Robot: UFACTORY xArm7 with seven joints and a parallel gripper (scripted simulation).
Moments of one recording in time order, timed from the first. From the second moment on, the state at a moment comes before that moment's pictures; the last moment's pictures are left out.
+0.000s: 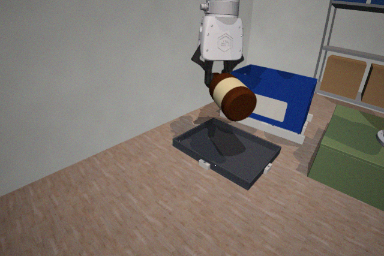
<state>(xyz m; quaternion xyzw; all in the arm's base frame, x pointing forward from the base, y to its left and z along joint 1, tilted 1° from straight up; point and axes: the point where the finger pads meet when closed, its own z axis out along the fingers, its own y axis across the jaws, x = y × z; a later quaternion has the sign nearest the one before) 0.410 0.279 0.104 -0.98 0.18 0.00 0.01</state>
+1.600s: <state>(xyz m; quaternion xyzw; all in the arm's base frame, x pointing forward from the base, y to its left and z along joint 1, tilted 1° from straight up) 0.410 0.278 0.103 -0.97 0.22 -0.04 0.00</state>
